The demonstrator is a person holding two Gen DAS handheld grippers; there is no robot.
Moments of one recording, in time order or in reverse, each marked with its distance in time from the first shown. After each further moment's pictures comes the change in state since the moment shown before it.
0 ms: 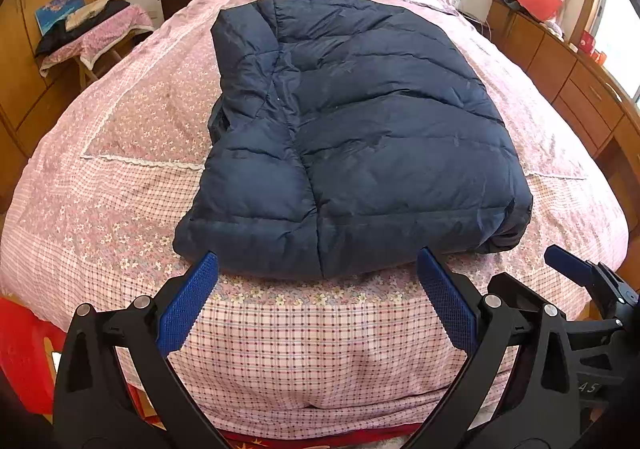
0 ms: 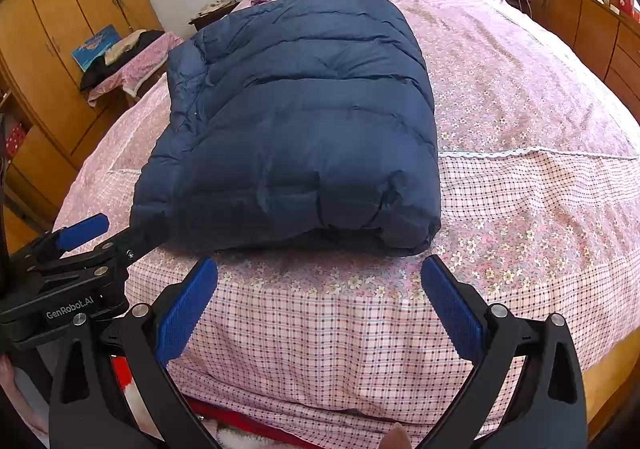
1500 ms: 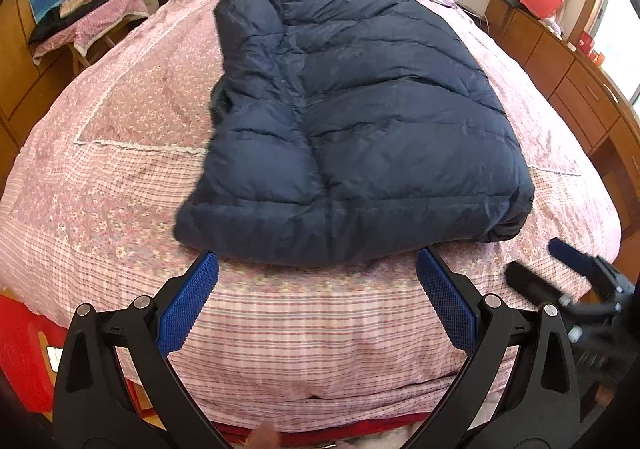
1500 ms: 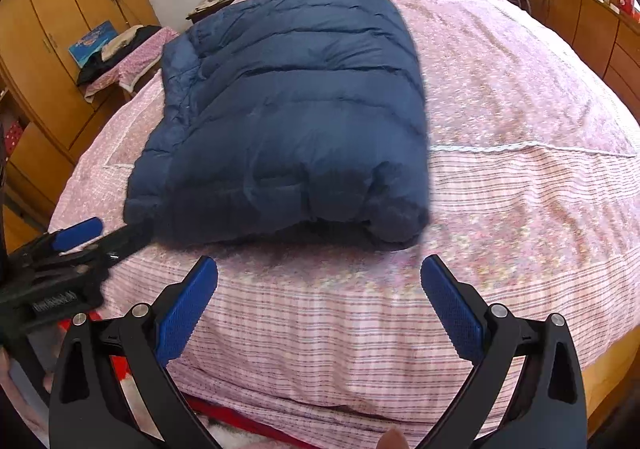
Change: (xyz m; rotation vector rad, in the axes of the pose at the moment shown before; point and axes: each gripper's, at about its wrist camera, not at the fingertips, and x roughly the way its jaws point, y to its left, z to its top) left arm 0.004 0.023 -0.003 -0.018 0.041 -0.033; right arm -0.002 -0.013 -0.002 -0.001 0.014 -0.022
